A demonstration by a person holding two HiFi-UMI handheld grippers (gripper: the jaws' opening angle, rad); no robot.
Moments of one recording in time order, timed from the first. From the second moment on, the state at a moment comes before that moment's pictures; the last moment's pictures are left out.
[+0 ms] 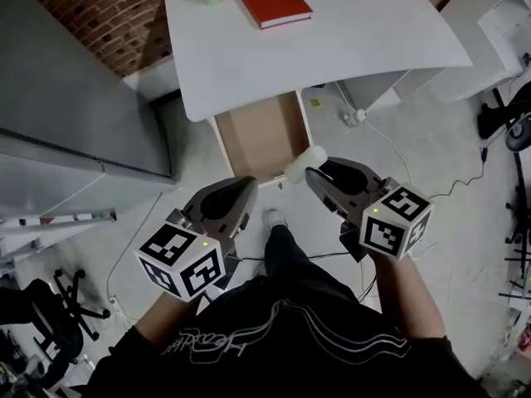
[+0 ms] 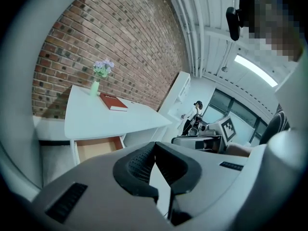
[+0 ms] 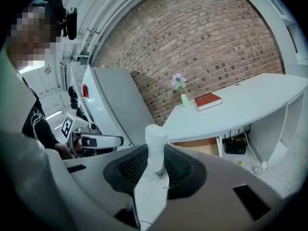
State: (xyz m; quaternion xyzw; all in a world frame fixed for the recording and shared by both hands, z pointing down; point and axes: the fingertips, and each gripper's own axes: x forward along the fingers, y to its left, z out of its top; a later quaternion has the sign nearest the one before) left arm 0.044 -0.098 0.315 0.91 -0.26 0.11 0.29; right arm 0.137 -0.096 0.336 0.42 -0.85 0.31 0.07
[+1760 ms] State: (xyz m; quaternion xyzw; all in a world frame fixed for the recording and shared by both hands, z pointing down) left arm -0.022 -0.199 0.545 0.78 -0.39 0.14 0.46; right arm 0.098 -0.255 0.770 0.23 -0.76 0.37 0.48
